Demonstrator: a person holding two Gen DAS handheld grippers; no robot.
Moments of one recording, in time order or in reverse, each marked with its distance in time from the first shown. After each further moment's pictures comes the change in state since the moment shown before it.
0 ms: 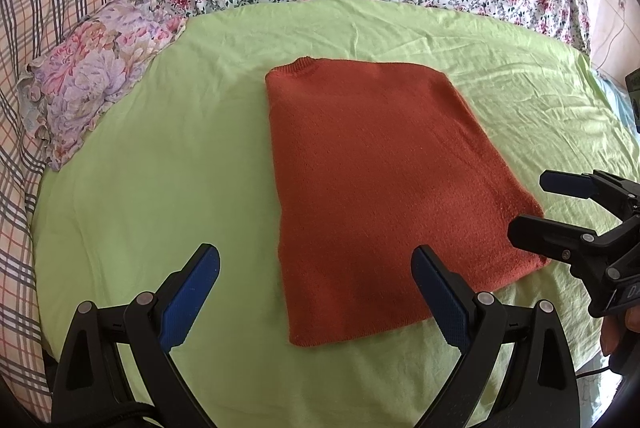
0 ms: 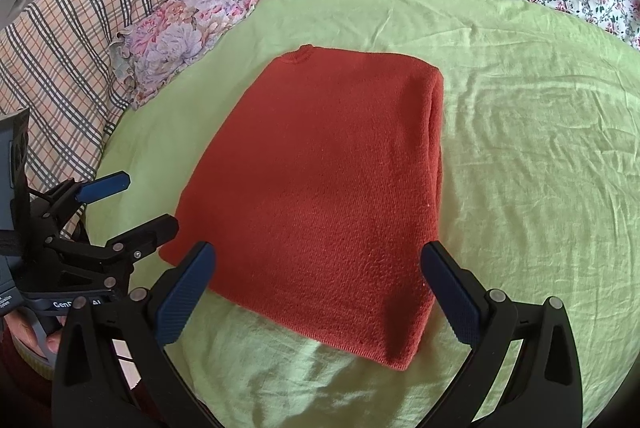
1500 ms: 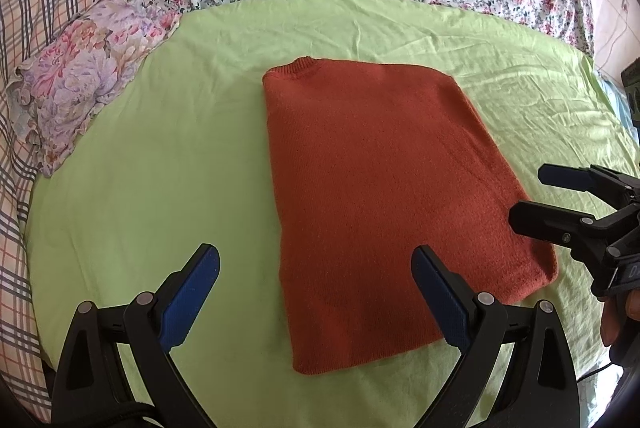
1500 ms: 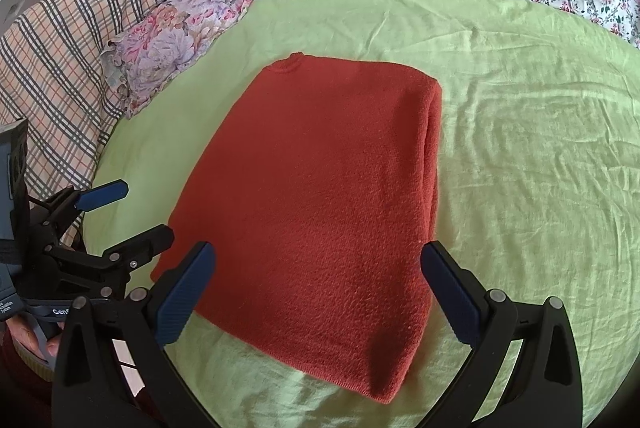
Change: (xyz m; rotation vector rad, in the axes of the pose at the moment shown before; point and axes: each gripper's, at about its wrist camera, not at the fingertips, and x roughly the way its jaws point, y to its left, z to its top) left arm 0.017 0.000 0.017 -0.019 0.017 -0.005; right arm 0.013 -0.013 0.026 0.020 0.013 0.003
